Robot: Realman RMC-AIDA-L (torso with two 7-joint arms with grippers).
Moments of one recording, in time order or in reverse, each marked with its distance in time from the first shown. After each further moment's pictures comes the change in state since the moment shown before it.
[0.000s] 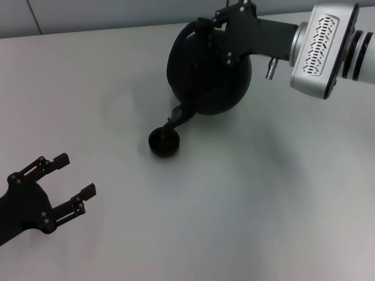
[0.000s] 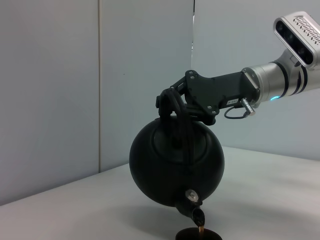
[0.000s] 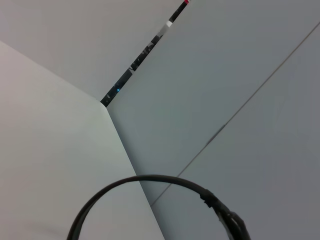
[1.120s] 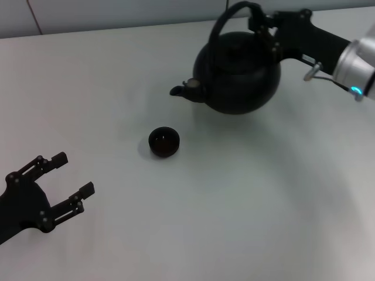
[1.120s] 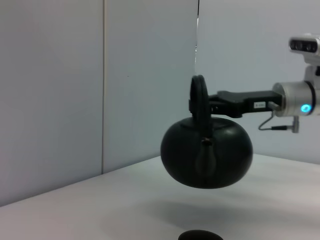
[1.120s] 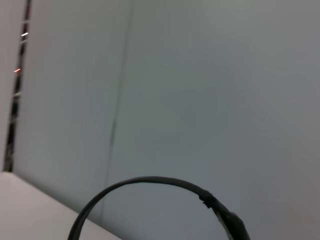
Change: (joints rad) left arm 0.001 0.004 0.000 -0.010 -0.011 0.001 -0.004; right arm -0.170 -0.001 0.017 0.007 0.227 -0.017 0.430
